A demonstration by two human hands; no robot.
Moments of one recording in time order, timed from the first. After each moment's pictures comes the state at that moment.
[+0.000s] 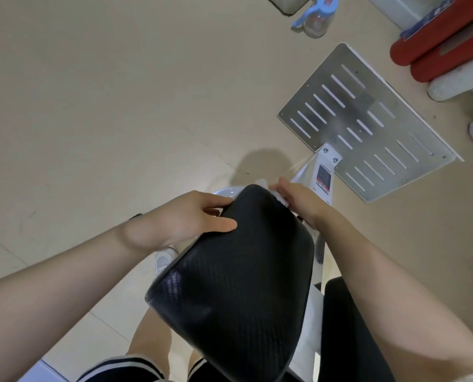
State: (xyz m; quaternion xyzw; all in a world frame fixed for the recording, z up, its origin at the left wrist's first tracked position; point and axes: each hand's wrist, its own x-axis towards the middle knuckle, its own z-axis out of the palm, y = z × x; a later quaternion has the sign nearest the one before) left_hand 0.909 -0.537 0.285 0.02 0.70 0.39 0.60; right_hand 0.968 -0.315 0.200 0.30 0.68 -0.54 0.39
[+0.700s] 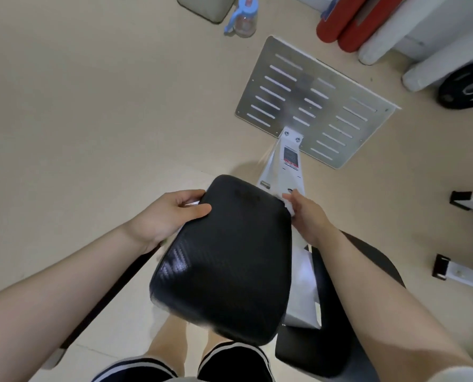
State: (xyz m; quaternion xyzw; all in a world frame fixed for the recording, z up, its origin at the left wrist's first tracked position) left_hand 0.920 -0.541 0.276 -0.01 0.67 0.47 0.57; right_hand 1.066 -0.321 0.223 0.57 0.45 -0.67 0.12
